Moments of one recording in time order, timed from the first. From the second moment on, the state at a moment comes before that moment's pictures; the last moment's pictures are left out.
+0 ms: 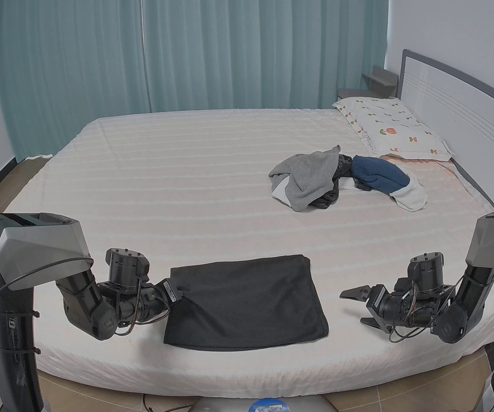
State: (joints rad) left arm -0.27 2.31 -0.66 -0.99 -0.16 -0.76; right arm 0.27 2.17 -0.41 -1.11 0.30 0.96
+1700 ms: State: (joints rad) left arm -0.27 2.26 -0.58 -0.97 -0.10 -0.79; right arm 0.27 2.17 -0.40 -1.11 0.30 0.96
